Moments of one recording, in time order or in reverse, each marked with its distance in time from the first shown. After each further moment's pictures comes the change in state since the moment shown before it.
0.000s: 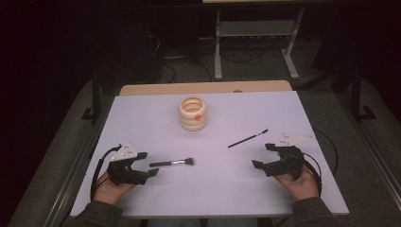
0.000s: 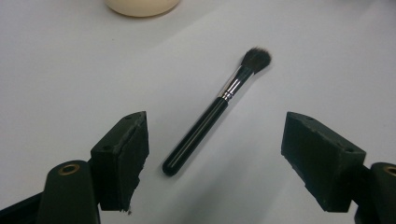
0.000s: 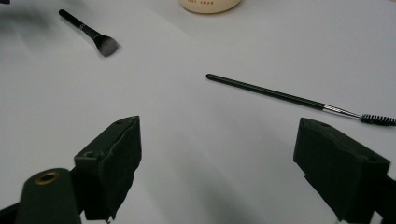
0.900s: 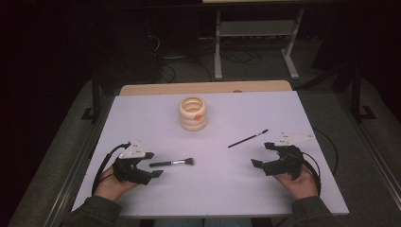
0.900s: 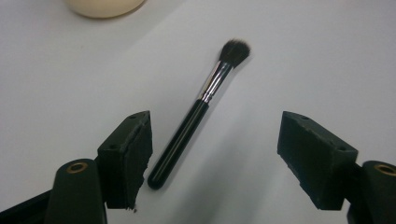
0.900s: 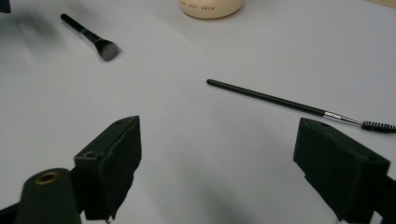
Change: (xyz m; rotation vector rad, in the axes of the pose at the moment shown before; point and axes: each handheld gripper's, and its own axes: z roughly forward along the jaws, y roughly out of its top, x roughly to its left) left arm -0.003 0.022 0.007 0.103 -0.073 0.143; right arm 0.001 0.002 0.001 -0.012 0.001 -0.001
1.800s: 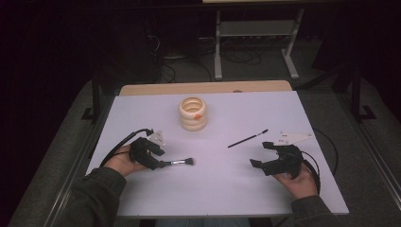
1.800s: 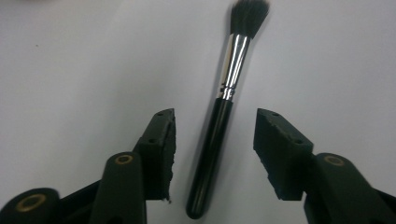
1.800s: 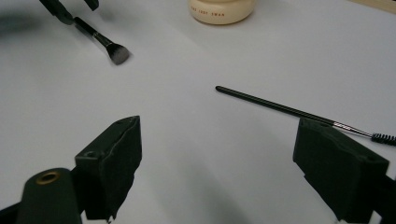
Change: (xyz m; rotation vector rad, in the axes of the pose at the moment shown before) left arm 0.030 0.040 0.047 0.325 -0.125 0.153; right arm 0.001 0.005 0.000 -0.002 0.031 -0.019
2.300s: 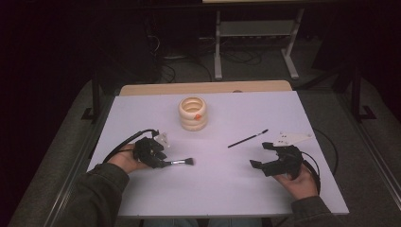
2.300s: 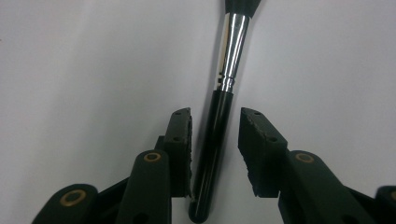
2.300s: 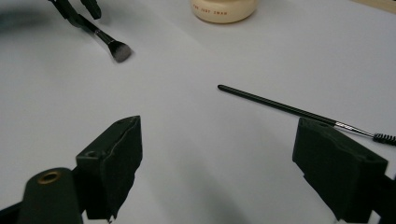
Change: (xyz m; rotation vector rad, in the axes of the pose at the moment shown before) left arm 0.003 0.008 0.009 0.095 -0.035 0.047; right arm 0.002 0.000 0.000 0.007 0.000 -0.016
